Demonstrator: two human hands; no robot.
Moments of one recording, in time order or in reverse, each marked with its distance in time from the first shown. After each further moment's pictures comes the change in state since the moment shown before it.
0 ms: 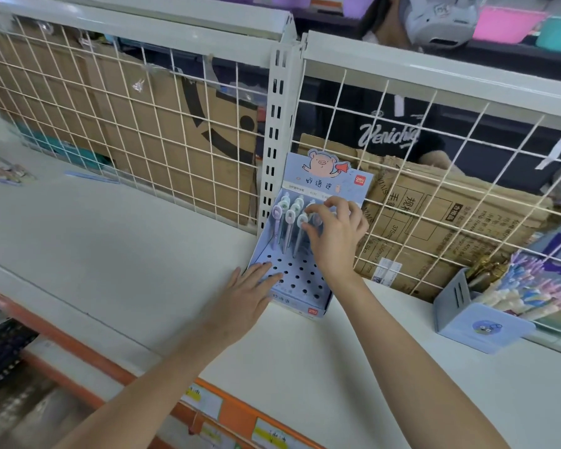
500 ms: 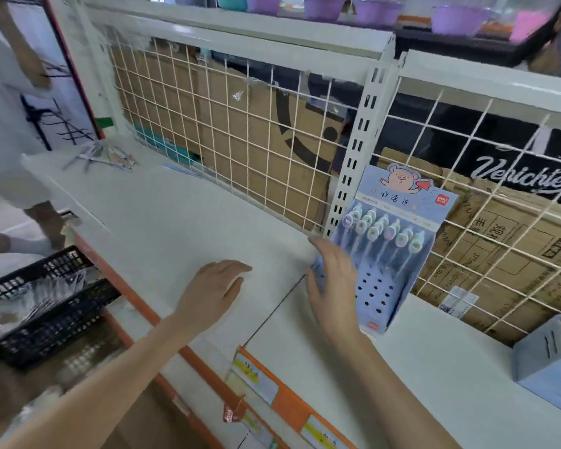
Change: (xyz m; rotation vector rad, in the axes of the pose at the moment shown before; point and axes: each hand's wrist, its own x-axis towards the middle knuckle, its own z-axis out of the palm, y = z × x) left_hand -0.086 -0.074 -0.079 -0.063 0.226 -0.299; right_hand -0.084 -0.082 0.007 0.459 -0.252 -0.153
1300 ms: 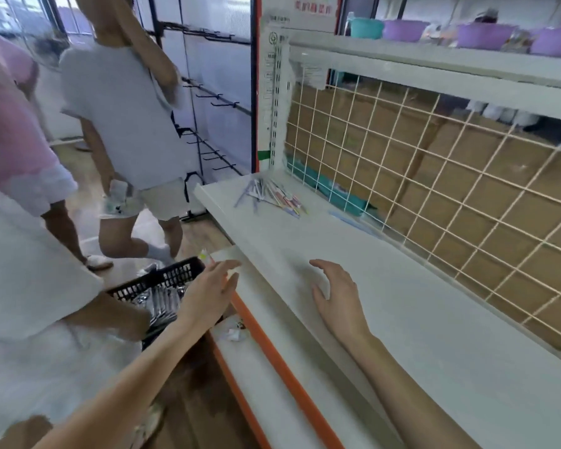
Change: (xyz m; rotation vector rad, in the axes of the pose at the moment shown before) left_hand -0.024 -0.357 -0.196 -0.050 0.144 -0.577; right_hand 0.121 -0.194 0.357 0.062 -0.429 -0.085
